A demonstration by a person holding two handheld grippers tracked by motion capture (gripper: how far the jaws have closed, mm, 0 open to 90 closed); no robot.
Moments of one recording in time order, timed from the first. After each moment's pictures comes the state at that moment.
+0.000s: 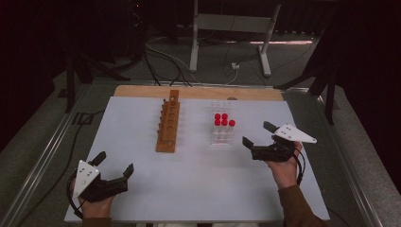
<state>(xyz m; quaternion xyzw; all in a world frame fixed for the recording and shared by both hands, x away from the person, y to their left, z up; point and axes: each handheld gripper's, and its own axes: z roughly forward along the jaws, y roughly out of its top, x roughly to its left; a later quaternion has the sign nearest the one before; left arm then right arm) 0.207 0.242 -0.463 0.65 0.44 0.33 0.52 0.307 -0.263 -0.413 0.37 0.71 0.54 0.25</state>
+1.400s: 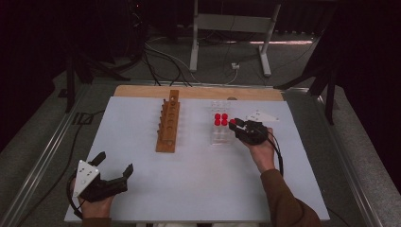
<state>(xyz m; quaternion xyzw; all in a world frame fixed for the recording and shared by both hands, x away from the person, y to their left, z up) 0.208 0.243 -0.466 0.65 0.45 0.33 0.52 0.380 -0.218 -0.452 0.40 0.75 0.47 0.22</state>
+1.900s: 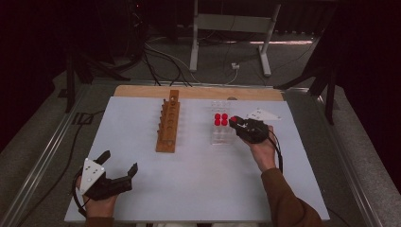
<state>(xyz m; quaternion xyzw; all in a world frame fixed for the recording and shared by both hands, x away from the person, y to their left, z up) 0.213 0.230 -0.462 0.66 0.44 0.33 0.52 0.379 -0.218 -0.440 0.39 0.75 0.48 0.23</state>
